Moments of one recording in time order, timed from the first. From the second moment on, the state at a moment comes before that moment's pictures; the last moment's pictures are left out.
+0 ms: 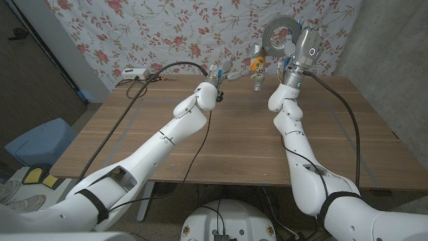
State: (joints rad) left arm 0.58 0.31 0.65 -1.73 0.35 0.45 0.02; left_hand 0.52 -0.14 0.17 -0.11 0.25 -0.04 0.12 0.23 0.24 0.06 0.17 0.34 0.43 0.14 0.15 0.28 0.22 -0.14 0.21 0.90 0.18; right arm -0.60 0.17 0.10 -1.23 -1.37 0.15 -1.12; right_hand 1.20 -0.07 0.29 -0.15 0.18 0.93 0.09 0.37 0.34 0.96 0.08 0.54 0.49 0.99 -0.01 0.64 1.13 0.51 -0.04 1.27 0.17
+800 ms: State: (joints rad) left arm 0.52 0.19 0.58 -1.42 -0.04 0.17 -0.03; left_hand 0.63 -0.09 0.17 -0.13 0.28 0.10 0.12 0.26 0.22 0.24 0.10 0.34 0.37 0.31 0.06 0.31 0.18 0.01 0.21 0.88 0.18; right arm -0.58 0.18 0.08 -1.21 -1.42 0.20 -1.12; right_hand 1.20 -0.07 0.29 -0.15 0.18 0.93 0.09 0.37 0.33 0.97 0.08 0.54 0.49 1.00 -0.02 0.63 1.14 0.51 -0.04 1.27 0.17
